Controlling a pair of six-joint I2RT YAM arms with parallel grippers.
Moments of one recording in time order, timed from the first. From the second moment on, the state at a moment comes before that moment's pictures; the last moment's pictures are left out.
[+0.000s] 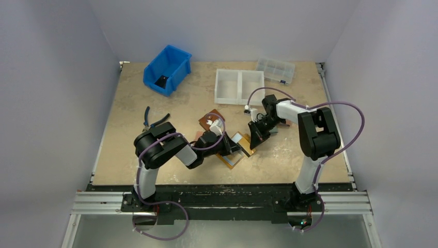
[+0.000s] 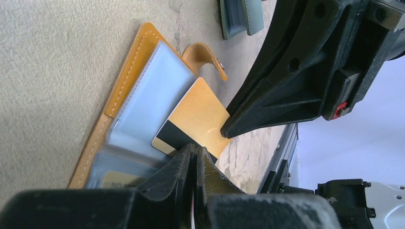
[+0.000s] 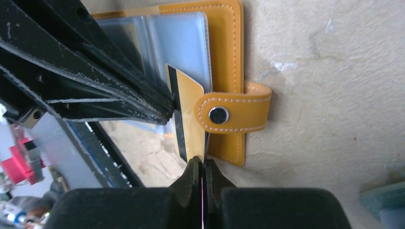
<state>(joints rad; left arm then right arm) -0.87 1.99 0.62 1.02 0.14 -1.07 0.27 1.89 1.14 -0.83 -0.67 -0.36</state>
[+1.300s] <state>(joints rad) -0.82 1.75 0.43 1.11 0.13 -1.02 0.18 1.81 1.15 -0.97 -0.87 -0.55</state>
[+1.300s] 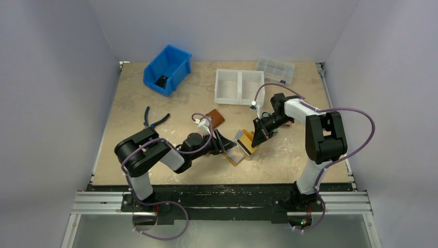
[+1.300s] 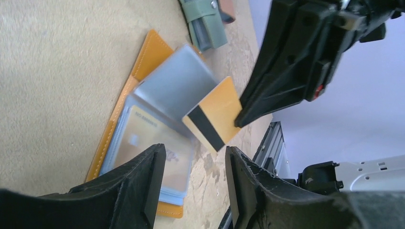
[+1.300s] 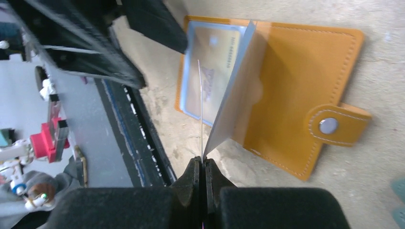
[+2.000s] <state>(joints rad) -0.83 2.02 0.49 1.36 0.21 -1.15 0.18 1.89 1.18 -1.06 -0.99 -0.64</state>
